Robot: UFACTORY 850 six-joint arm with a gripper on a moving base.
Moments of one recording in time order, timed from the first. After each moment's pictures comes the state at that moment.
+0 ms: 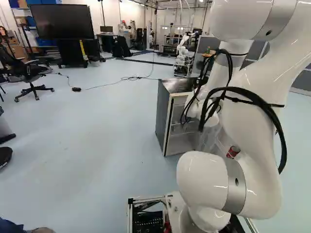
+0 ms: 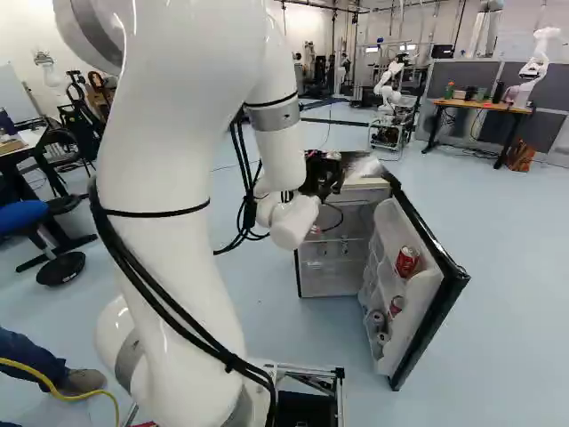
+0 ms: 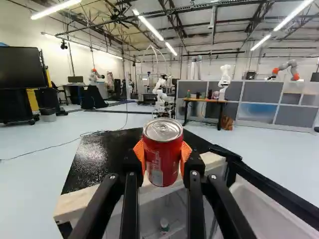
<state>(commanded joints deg) -22.2 -19.5 -30.8 -3.4 83.0 0.0</state>
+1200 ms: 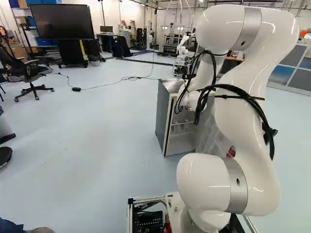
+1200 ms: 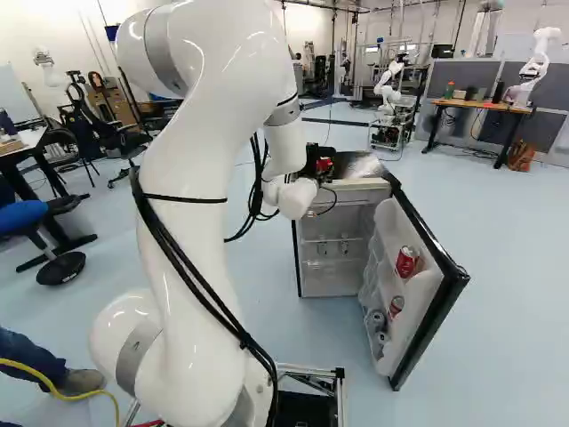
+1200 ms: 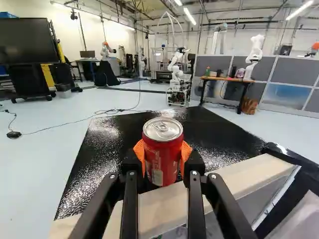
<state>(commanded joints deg) -16.8 -30.1 -47.4 -3.4 67.0 0.0</state>
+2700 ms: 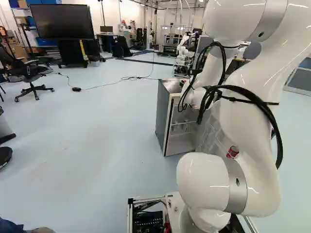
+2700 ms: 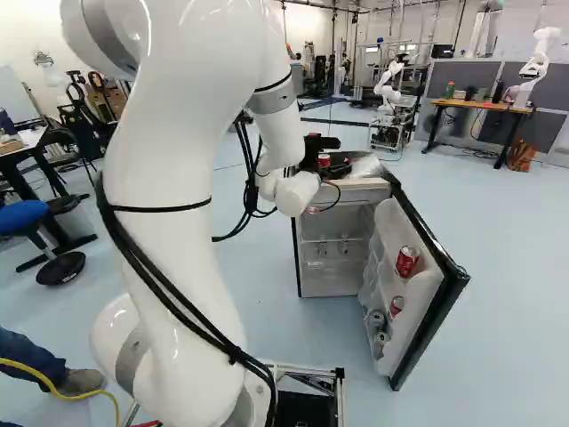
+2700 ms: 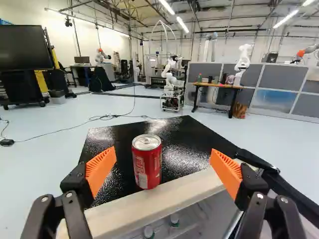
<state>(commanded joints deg) -19.6 -19.3 -39.7 -3.4 66.6 0.0</state>
